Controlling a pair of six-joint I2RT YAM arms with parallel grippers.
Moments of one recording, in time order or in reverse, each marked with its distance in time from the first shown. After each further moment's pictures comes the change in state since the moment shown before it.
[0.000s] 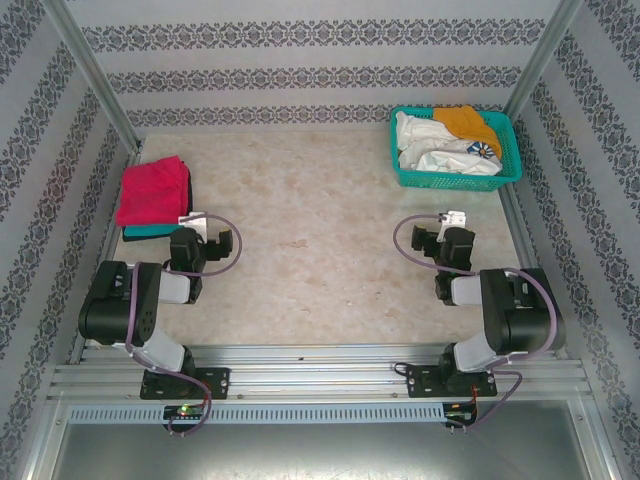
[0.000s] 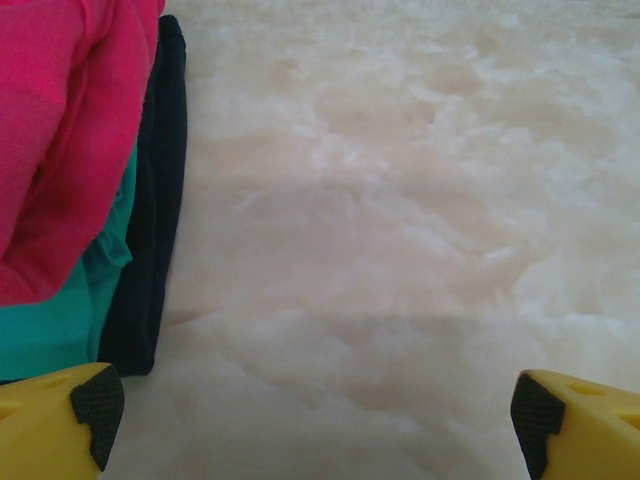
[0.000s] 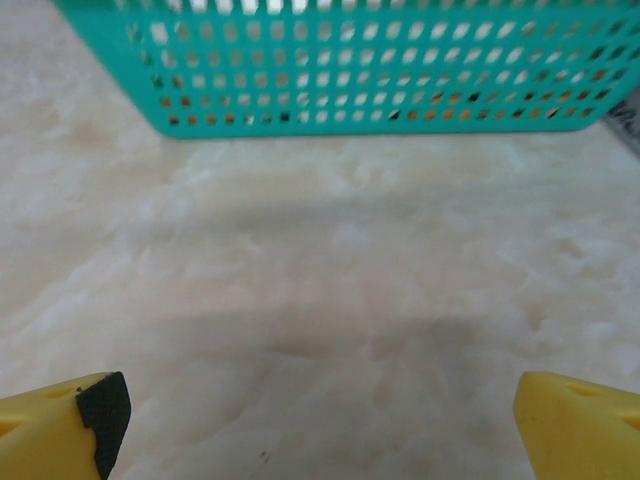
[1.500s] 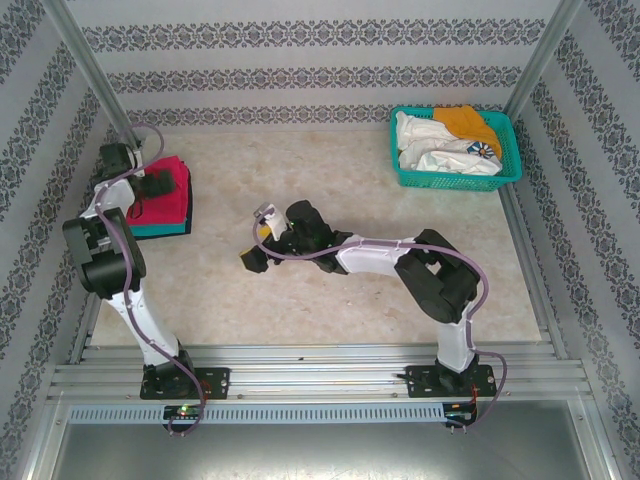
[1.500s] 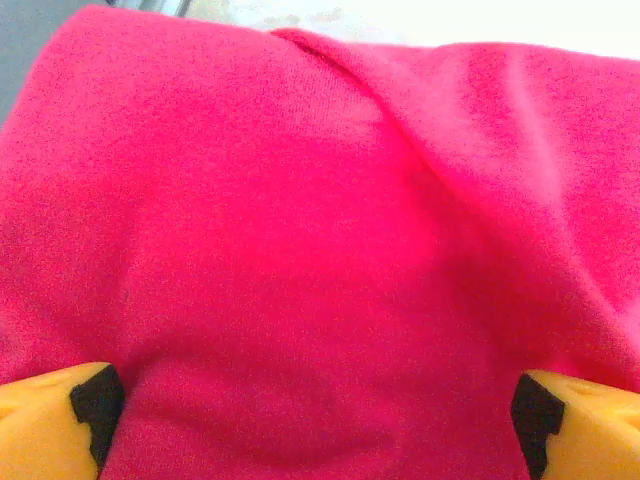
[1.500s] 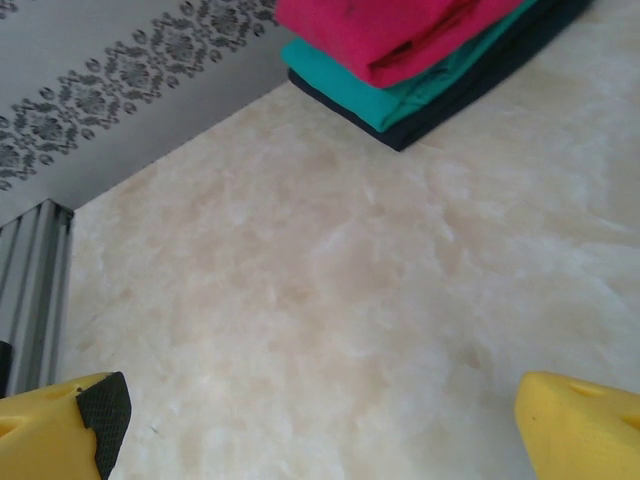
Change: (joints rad) left arm 0.393 0.380 1.110 -1.161 0.196 -0.008; right arm 0.837 0.422 0.834 -0.418 -0.545 0.140
